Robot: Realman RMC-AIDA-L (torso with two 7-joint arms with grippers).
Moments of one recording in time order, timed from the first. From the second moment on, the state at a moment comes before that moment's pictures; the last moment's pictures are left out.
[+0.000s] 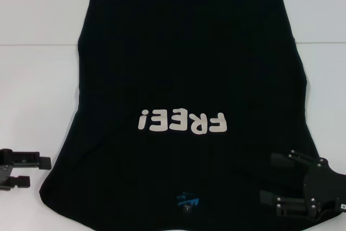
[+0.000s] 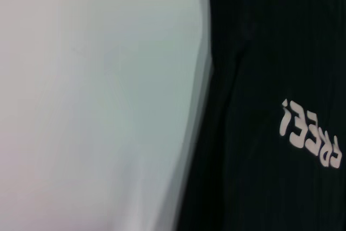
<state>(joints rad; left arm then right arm) -0.54 -1.97 0.24 0.84 2.69 1.76 -2.48 0.36 2.07 -0.61 -0.53 -2.02 -1.63 0.99</state>
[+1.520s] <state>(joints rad) -0.55 -2.00 0.42 0.78 2.70 1.61 -2.44 0.38 2.06 -0.56 -0.54 -2.01 -1.69 1.02</state>
